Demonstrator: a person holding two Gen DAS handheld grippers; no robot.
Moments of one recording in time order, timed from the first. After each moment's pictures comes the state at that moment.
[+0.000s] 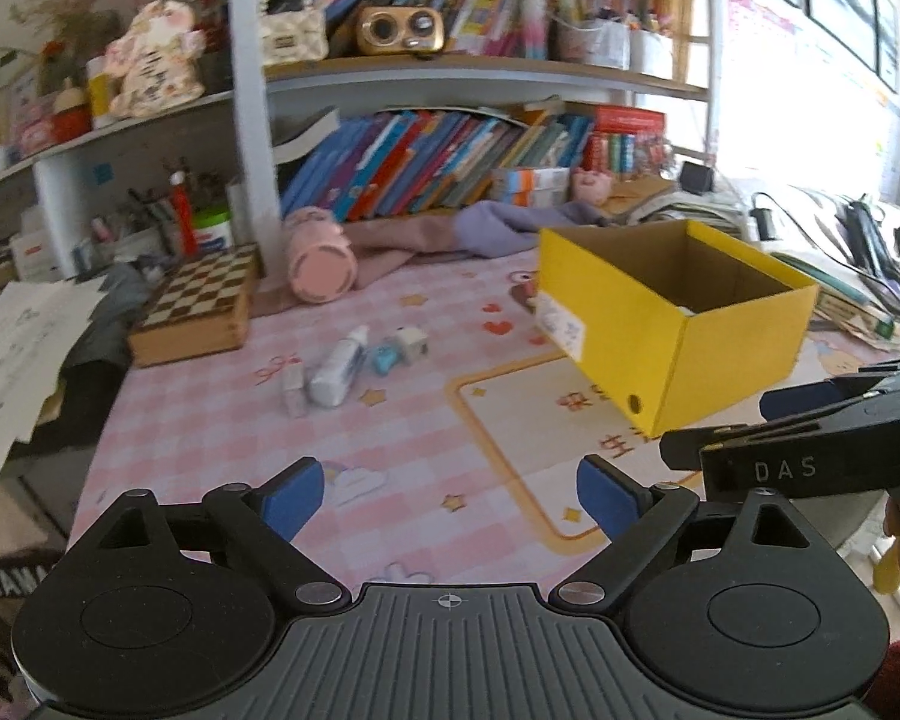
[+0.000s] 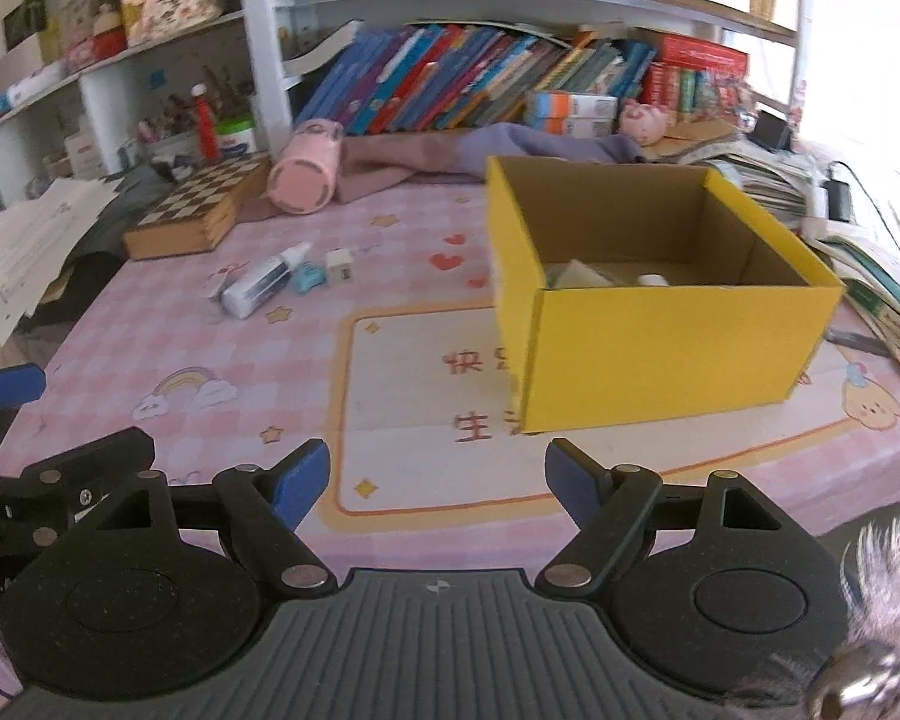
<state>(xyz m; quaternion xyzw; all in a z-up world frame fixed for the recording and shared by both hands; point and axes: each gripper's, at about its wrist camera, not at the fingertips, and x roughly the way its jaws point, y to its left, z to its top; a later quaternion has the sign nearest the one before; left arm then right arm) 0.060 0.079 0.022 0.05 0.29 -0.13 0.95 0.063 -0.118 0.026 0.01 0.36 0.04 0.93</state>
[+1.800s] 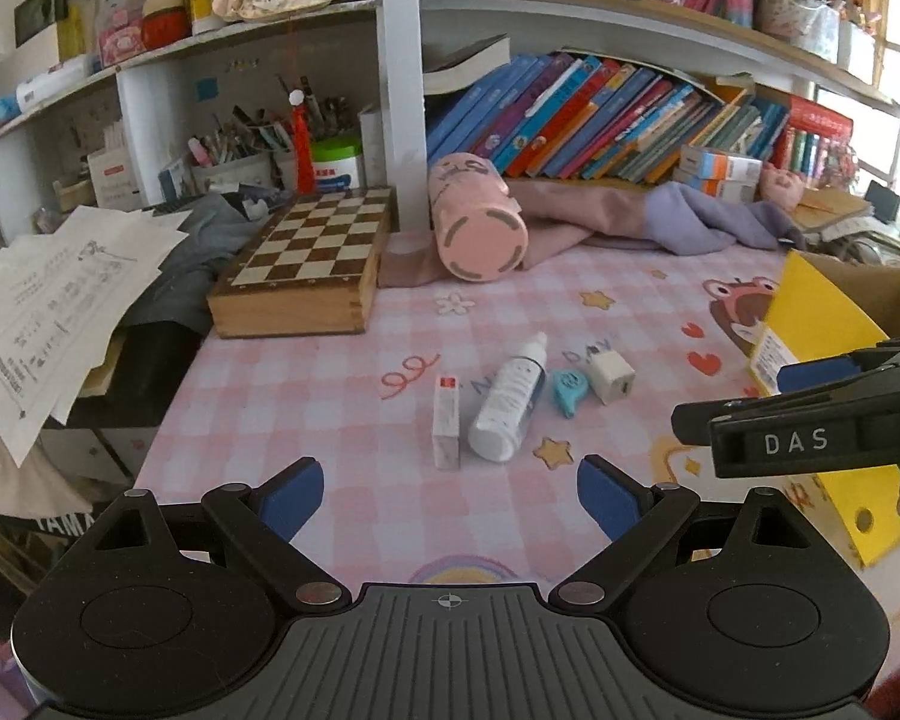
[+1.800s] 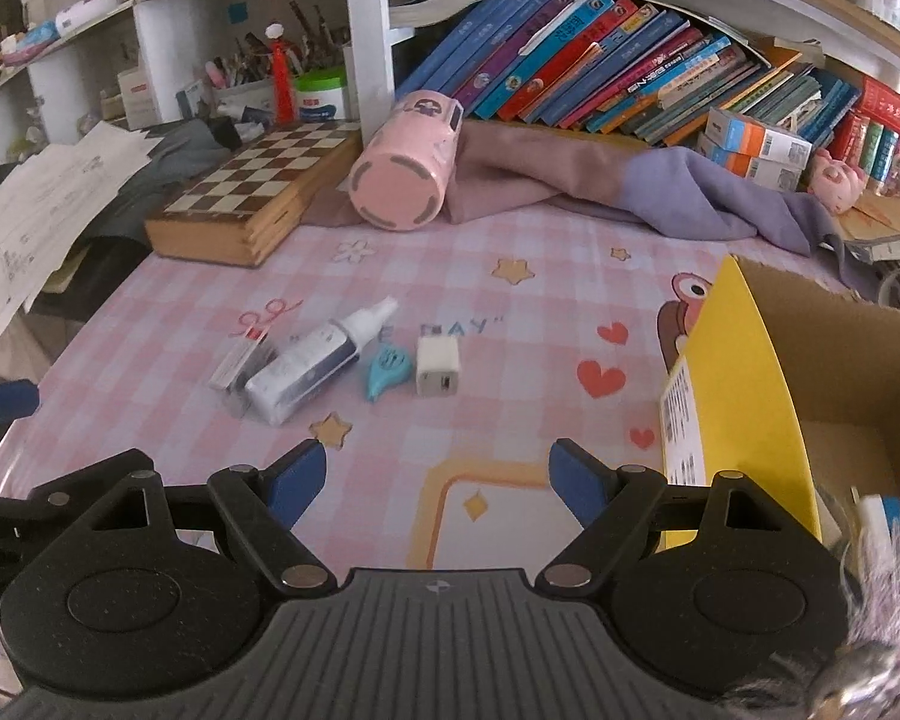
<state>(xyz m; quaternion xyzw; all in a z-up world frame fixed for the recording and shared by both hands) 0.209 0.122 -0.006 0.02 0.34 -0.01 0.94 0.266 -0.056 0.004 -0.04 0.39 0.14 0.91</state>
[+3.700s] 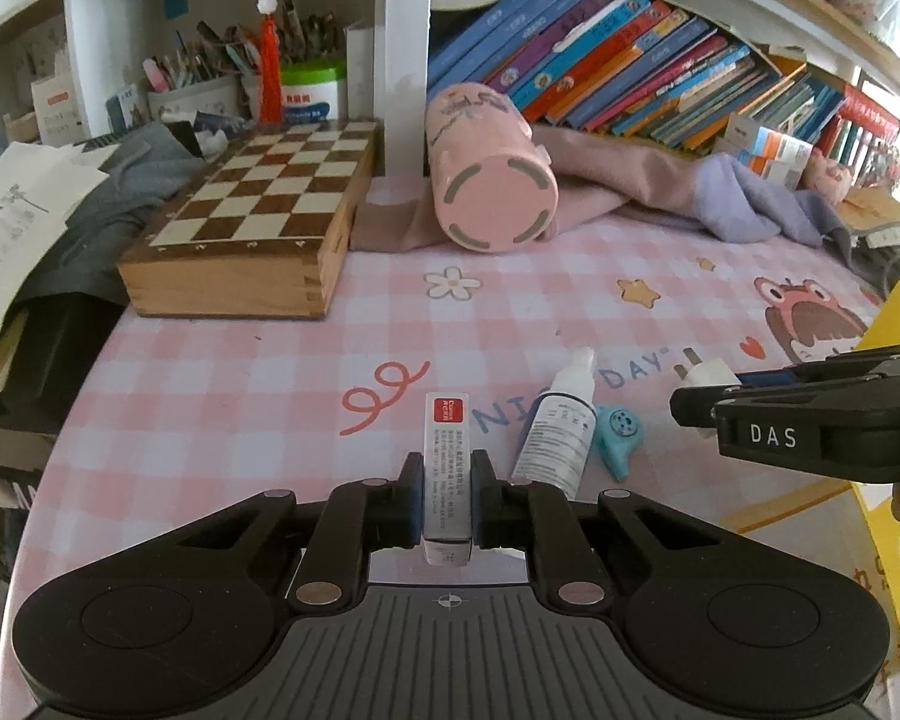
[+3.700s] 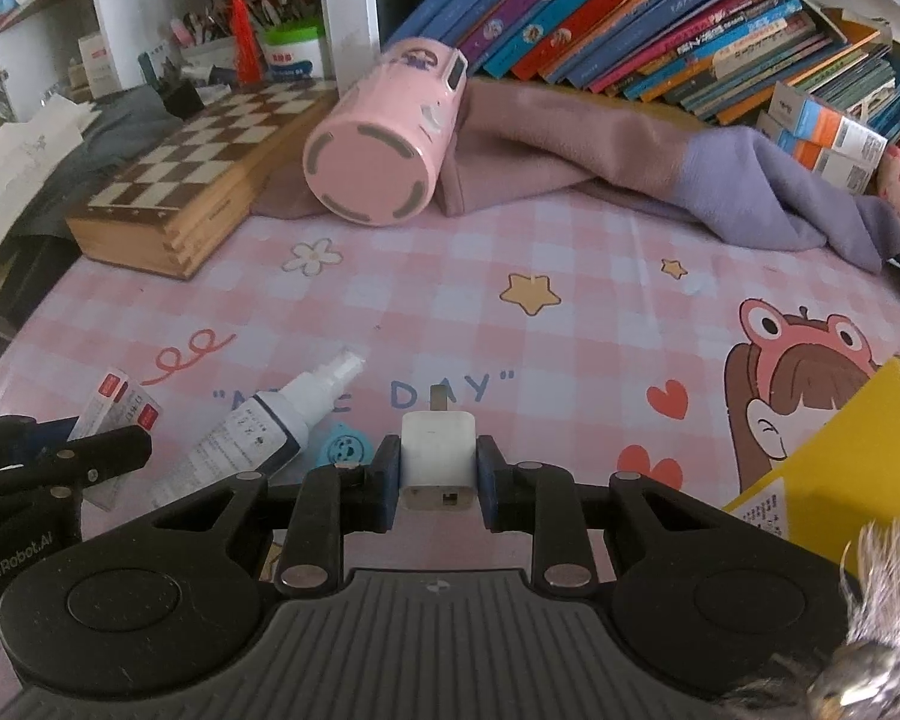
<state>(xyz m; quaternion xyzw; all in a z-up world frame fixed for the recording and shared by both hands) 0.306 0.133 -0.048 -0.02 0.40 -0.02 0.92 0.371 -0.036 -0.035 -0.05 0.42 0.15 0.89</state>
